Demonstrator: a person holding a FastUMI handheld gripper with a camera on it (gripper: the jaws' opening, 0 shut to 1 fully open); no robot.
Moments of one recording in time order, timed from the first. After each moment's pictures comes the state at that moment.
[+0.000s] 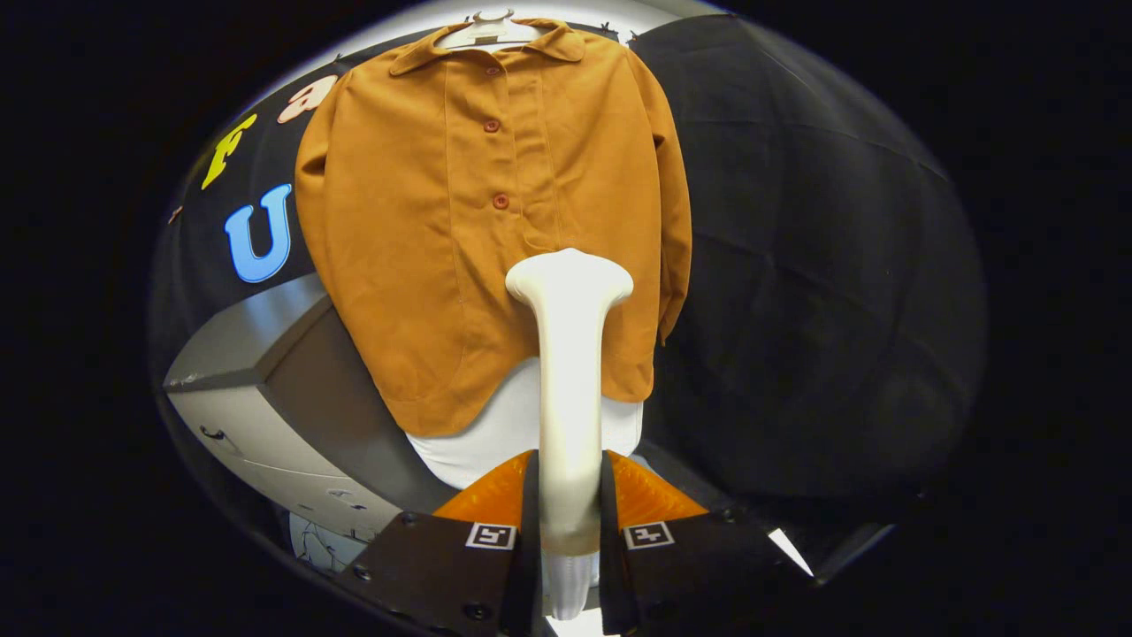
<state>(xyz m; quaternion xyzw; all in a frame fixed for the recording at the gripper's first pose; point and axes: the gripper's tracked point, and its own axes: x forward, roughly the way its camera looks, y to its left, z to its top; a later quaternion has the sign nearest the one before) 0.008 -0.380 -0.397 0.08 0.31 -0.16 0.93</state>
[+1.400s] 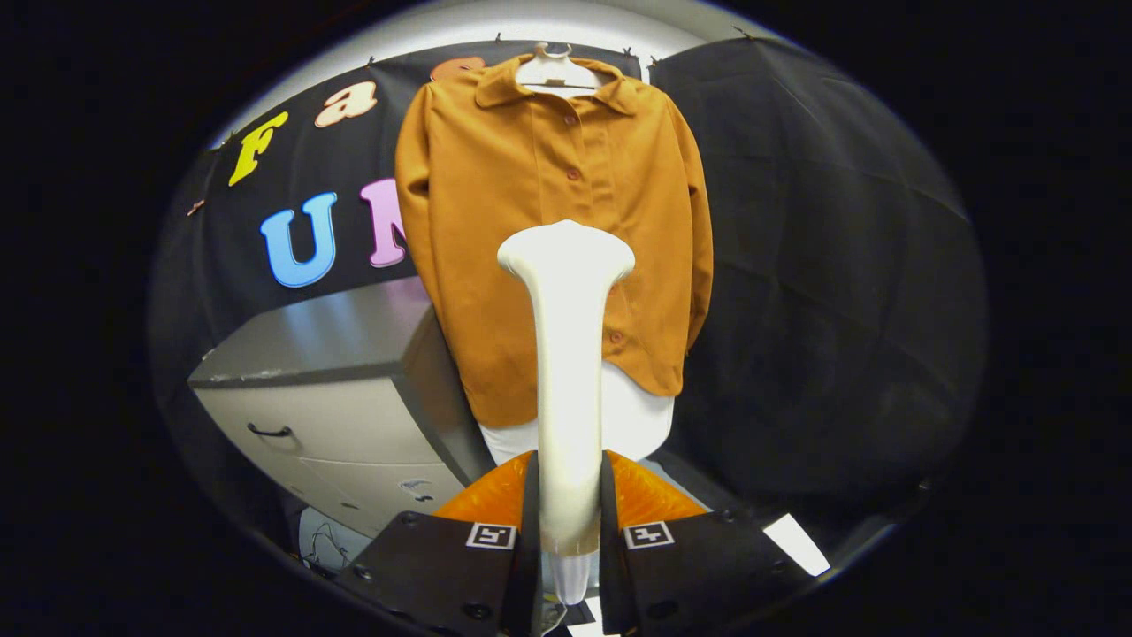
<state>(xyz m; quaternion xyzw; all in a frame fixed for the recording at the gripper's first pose) -0.021 -0.281 -0.292 0.07 0.24 -0.14 0.96</state>
